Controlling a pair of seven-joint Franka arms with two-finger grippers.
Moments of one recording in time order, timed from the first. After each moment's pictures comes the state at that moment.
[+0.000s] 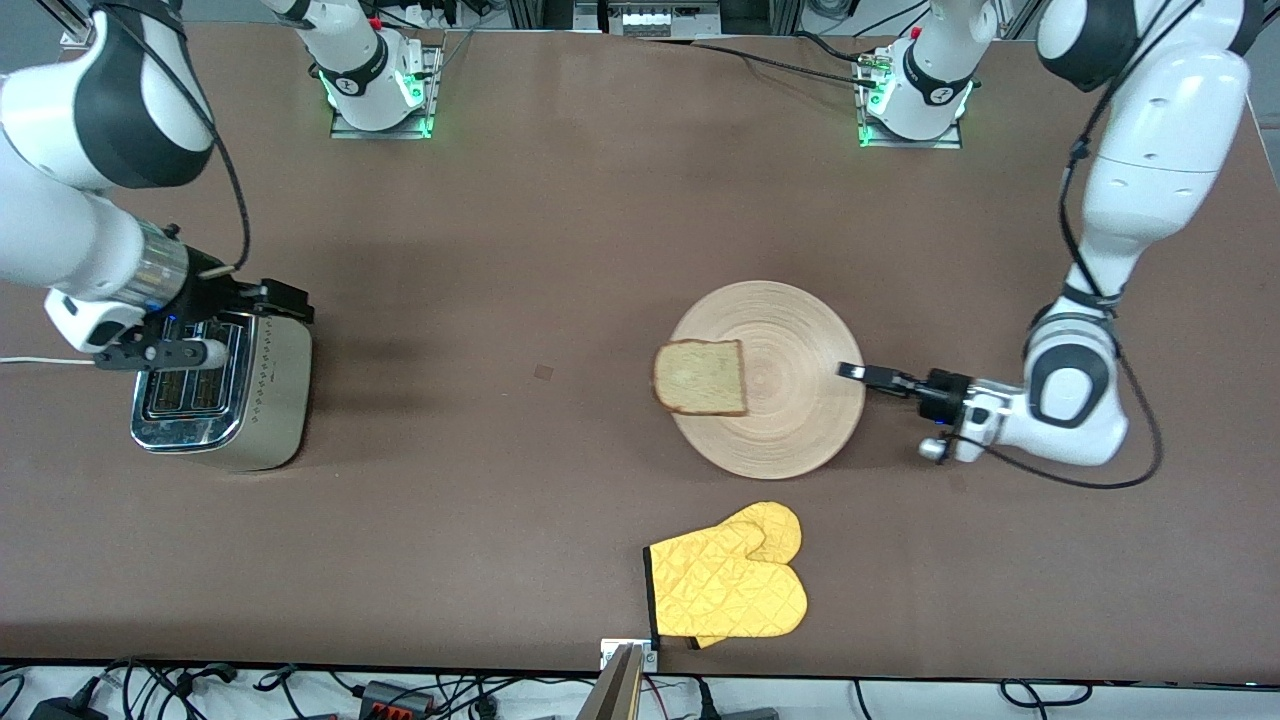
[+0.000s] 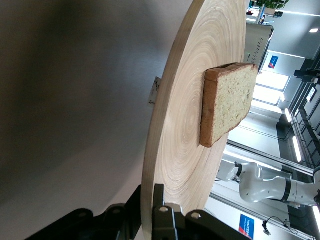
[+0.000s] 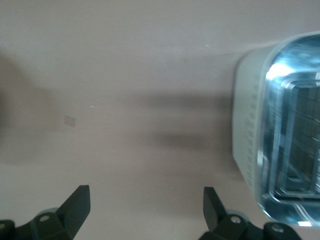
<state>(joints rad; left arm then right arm) 0.10 0.86 -0.16 -1.55 -0.97 1.63 0.54 0.10 0.20 0.01 -1.71 0.15 1.82 0.04</state>
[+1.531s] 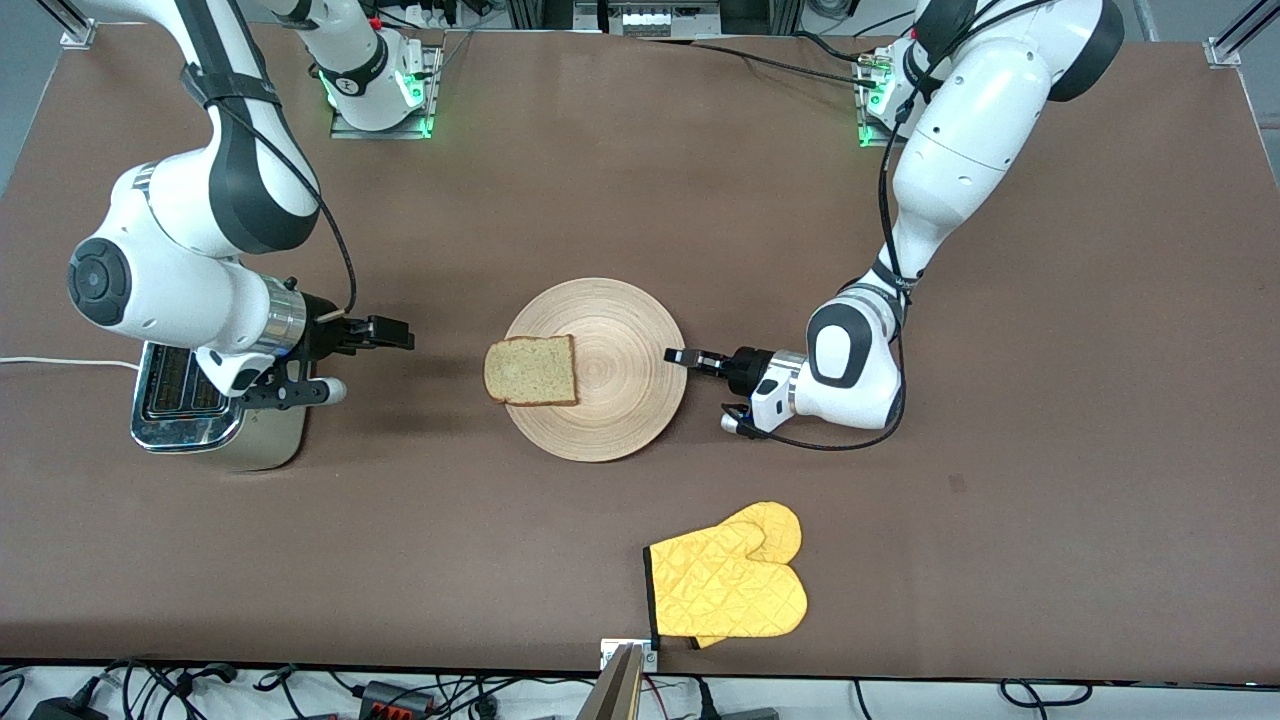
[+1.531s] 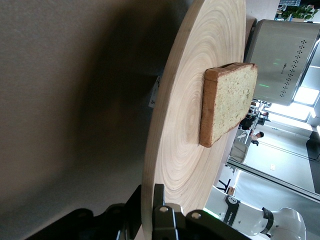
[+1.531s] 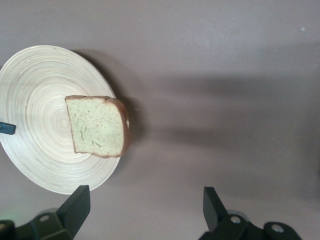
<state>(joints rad) -0.29 0.90 -0.15 -1.55 -1.19 2.01 0.48 0.18 0.34 0.01 -1.71 0.32 1.91 0.04</state>
